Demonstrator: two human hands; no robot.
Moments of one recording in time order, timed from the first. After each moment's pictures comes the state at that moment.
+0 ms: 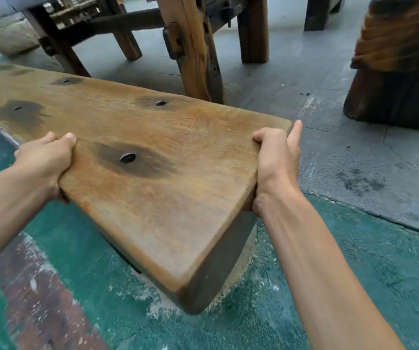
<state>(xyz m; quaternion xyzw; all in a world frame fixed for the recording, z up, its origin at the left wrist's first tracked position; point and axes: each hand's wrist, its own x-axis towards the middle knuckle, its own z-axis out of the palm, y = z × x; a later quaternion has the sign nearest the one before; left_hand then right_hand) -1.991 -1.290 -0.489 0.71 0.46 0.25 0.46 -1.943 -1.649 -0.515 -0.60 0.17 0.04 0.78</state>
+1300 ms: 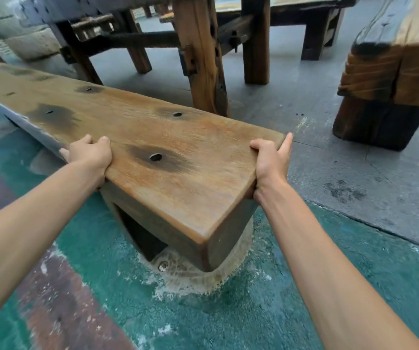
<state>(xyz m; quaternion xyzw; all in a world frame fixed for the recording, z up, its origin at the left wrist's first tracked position) -2.024 -1.327 -0.479 0.74 0.51 0.25 0.36 -1.961 -1.645 -0.512 -0.58 0.14 0.05 0.80</state>
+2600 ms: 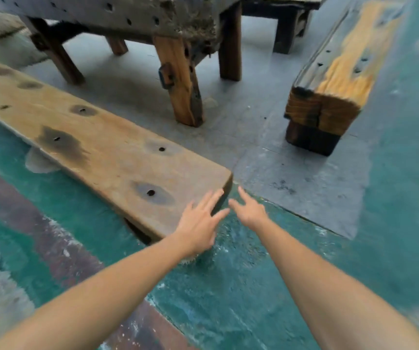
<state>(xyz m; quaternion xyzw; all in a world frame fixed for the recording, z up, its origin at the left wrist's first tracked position) -2.083 -1.619 -0.376 0.98 -0.11 -0.15 -0.04 -1.999 -1.774 -0.423 -0.88 0.01 0.29 0.38</state>
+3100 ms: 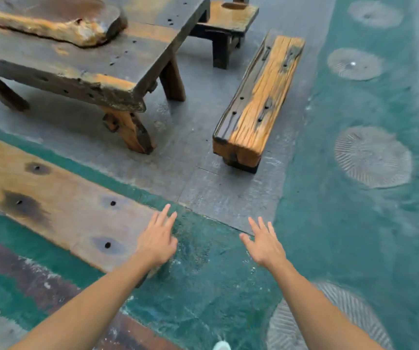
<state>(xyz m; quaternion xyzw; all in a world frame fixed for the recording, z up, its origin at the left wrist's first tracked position) -1.984 -1.745 -0.108 0.96 0.02 -0.25 0.08 -1.962 -2.043 -0.150 -0.92 0.04 0.31 0.24</state>
